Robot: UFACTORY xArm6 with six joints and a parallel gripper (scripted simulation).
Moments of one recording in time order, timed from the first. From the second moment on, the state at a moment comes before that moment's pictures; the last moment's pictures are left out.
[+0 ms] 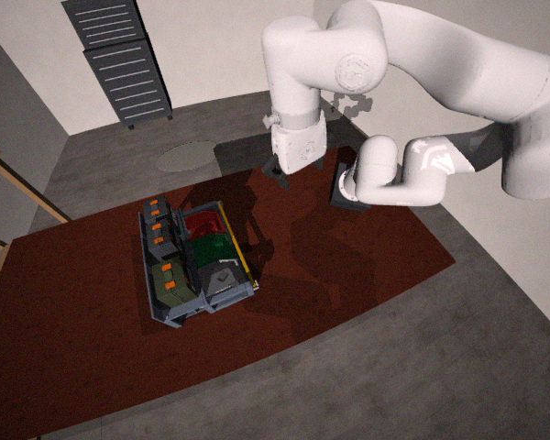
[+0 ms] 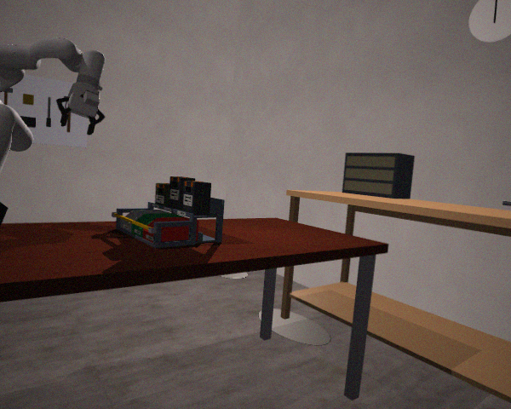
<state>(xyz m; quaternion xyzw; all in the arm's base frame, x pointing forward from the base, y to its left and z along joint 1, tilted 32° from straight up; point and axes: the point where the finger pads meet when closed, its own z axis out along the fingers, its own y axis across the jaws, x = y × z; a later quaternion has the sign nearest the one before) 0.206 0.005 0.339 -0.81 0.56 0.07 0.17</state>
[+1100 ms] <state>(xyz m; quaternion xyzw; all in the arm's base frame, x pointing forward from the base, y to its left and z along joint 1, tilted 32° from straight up) 0.253 -0.060 0.296 -0.65 0.73 0.12 0.18</state>
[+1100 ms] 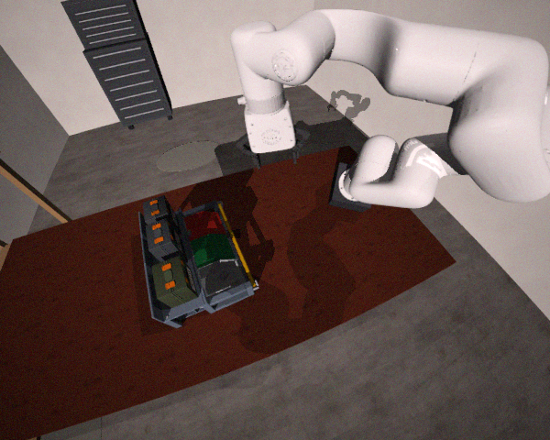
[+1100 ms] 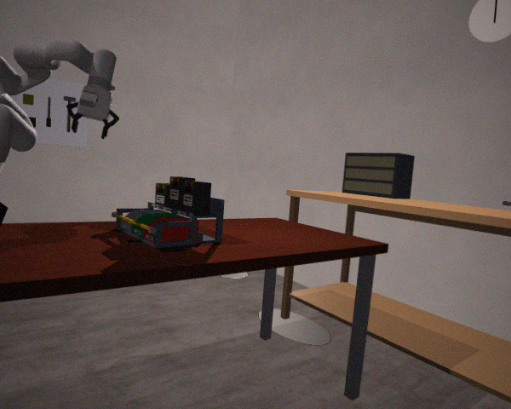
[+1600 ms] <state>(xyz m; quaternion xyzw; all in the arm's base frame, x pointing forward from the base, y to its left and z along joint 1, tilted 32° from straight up) 0.262 -0.073 0.286 -0.57 0.79 0.15 0.18</state>
